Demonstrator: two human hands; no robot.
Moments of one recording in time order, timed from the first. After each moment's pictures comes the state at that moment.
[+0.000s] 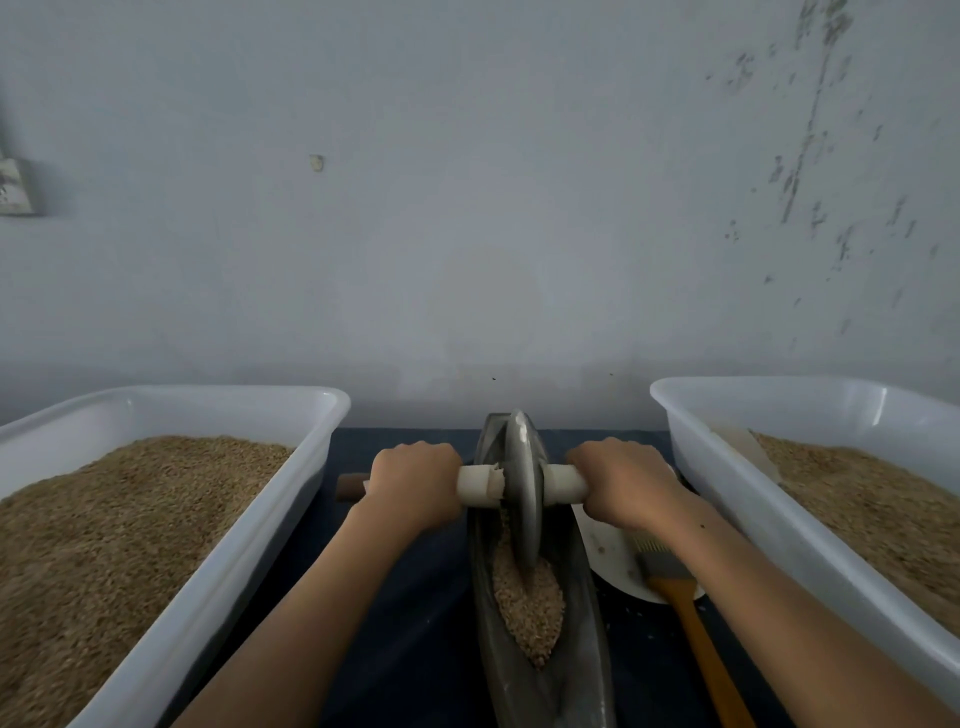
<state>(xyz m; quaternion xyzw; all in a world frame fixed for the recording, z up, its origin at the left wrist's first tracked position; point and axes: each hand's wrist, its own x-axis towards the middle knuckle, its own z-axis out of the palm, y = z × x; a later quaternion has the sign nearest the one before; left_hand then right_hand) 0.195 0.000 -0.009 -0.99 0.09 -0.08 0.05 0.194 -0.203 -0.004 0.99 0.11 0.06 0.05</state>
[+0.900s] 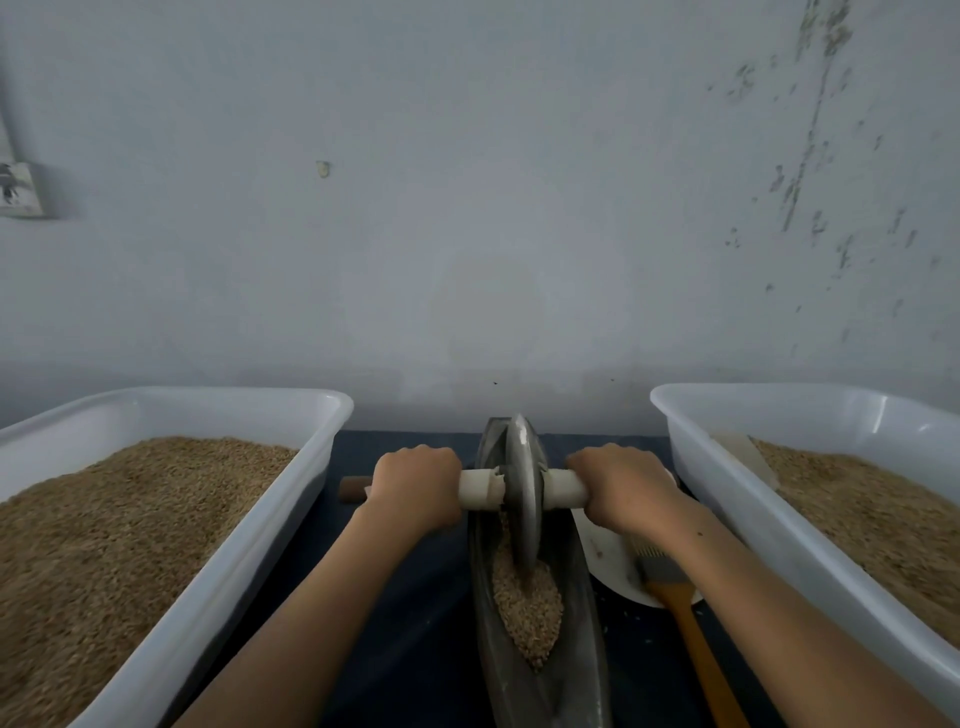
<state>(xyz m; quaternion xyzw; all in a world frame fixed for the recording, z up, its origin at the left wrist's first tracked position) 0.195 0.000 -0.009 -0.99 0.08 -0.07 0.06 0.189 -0.202 -0.001 0.99 0.11 0.04 0.05</state>
